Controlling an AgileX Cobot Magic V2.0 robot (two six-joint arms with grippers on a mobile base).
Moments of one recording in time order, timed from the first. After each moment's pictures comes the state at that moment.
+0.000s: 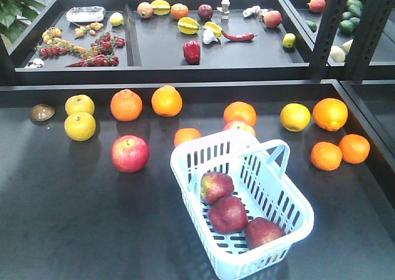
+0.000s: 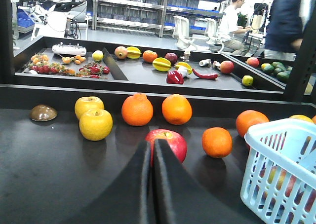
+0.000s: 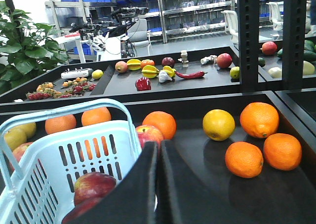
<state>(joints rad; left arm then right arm) -0.07 -0.01 0.03 -0.21 0.11 0.05 0.15 -0.01 0.03 -0.12 0.09 0.20</state>
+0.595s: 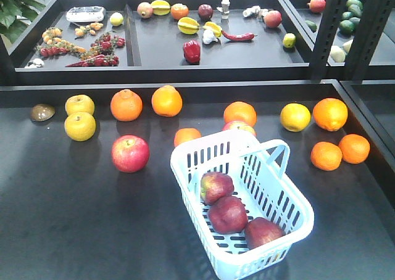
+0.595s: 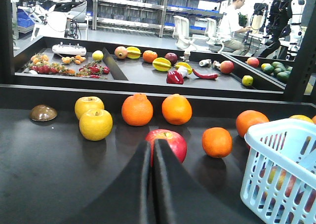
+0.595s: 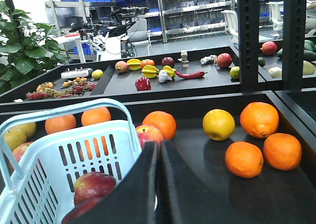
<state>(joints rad) -0.07 -0.01 0.03 -0.21 0.11 0.05 0.15 -0.01 0.03 -0.12 0.09 0.20</state>
